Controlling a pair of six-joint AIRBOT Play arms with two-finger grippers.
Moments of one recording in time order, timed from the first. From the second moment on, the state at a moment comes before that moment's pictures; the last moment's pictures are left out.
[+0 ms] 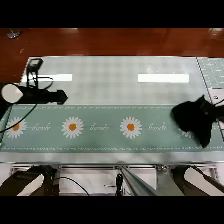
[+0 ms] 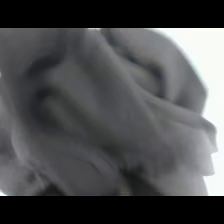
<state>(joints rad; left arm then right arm) -0.09 -0.99 0.87 1.39 -0.93 -1.54 -0.56 -1.12 0.86 -1.35 0.98 1.54</state>
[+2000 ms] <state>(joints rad) -0.02 -0.84 0.81 1.24 -1.01 -1.53 0.44 -1.37 1.29 -1.03 1.11 1.50</state>
